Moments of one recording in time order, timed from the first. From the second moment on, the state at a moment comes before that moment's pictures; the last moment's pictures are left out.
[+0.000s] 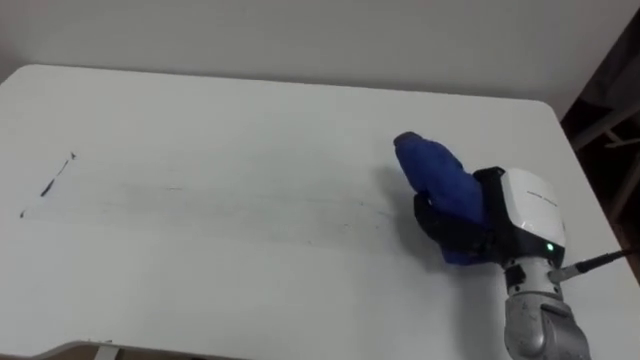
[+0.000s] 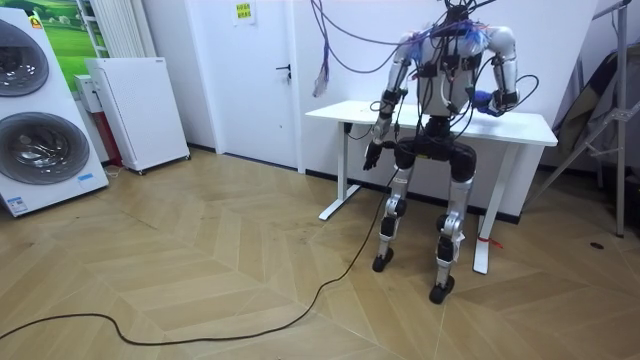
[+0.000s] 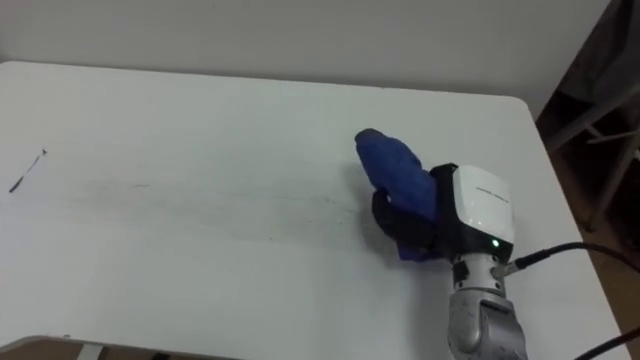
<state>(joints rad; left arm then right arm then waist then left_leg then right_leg) 0.23 0.25 0.00 0.82 0.46 0.19 -0.06 0.14 -0.33 0.13 0.09 -0.79 0.09 -0.36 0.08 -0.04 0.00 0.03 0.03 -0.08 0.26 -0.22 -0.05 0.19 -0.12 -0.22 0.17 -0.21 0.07</state>
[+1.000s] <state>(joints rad) 0.20 0.26 0.00 0.87 0.42 0.15 -0.07 0.14 -0.36 0.21 0.09 -0.79 0.09 -0.30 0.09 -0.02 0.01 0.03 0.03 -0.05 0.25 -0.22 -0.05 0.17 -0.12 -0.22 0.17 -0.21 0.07</state>
